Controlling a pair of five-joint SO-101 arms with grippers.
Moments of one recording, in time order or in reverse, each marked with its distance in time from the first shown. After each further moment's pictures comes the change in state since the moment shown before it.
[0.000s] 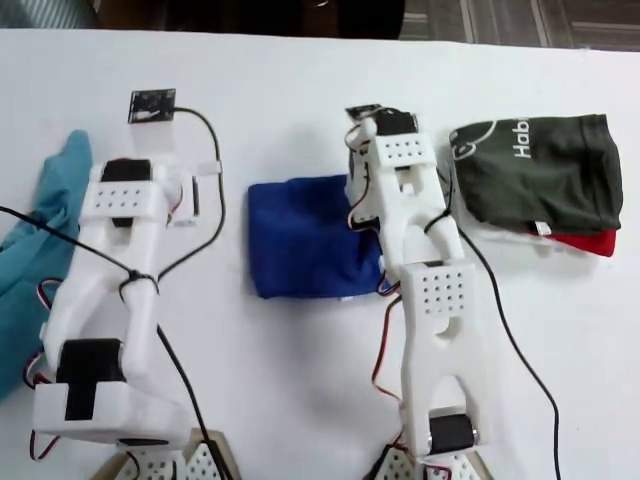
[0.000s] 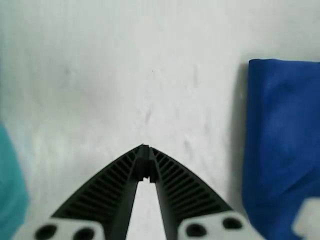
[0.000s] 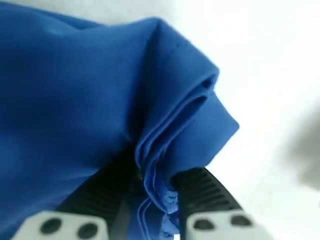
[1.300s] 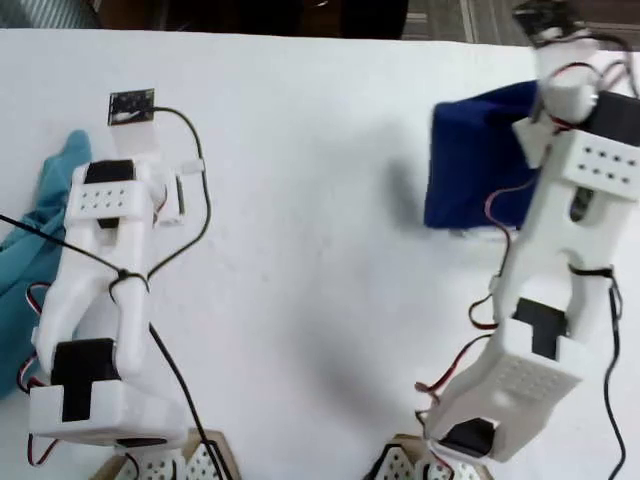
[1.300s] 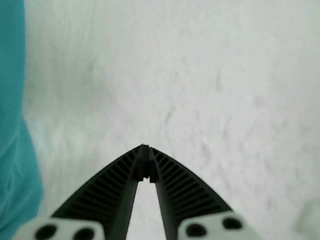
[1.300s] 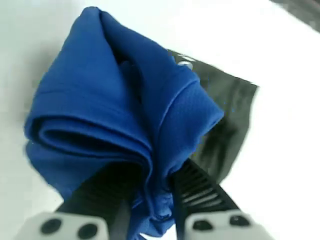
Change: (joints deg) left arm -3.5 0.0 0.0 0.0 -0.1; right arm 29.7 -42.0 4.9 -9.0 33.5
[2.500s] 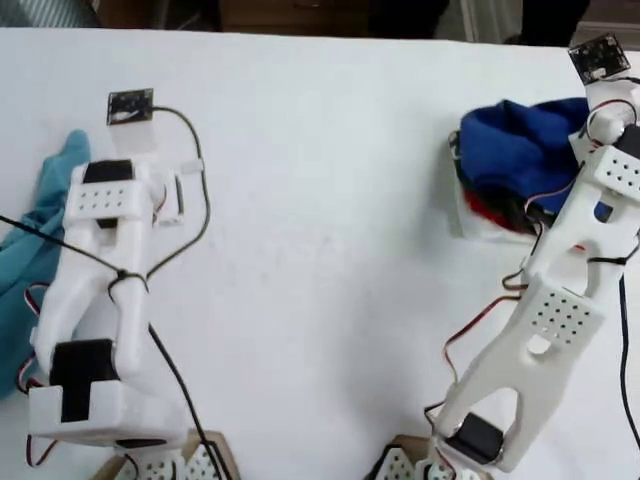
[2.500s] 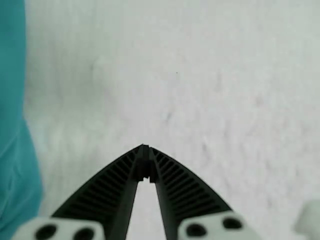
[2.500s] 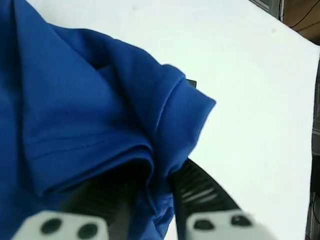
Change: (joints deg) left arm -0.2 0.0 0.0 0.0 0.0; right arm 10.1 33.7 -18.8 -21.8 7.8
